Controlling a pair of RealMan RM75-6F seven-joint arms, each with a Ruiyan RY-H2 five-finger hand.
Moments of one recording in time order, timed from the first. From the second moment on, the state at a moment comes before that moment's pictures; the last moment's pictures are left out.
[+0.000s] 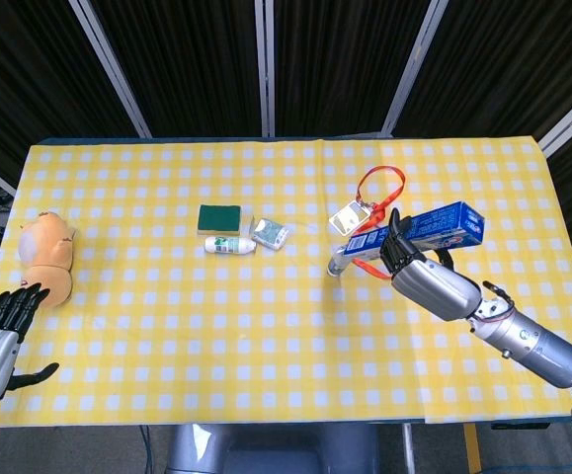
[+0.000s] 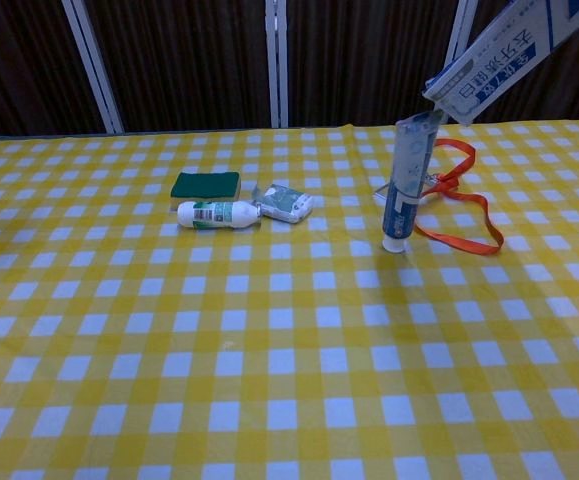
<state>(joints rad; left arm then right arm) -0.07 -1.03 0.03 -1.80 1.56 1.45 0.07 0.64 -0.92 0.19 -1.56 -2.02 1.25 -1.02</state>
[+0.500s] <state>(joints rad) -0.07 -1.03 0.04 -1.81 1.57 1.45 0.07 0.54 -1.00 0.24 -1.65 -1.66 1.37 -0.62</state>
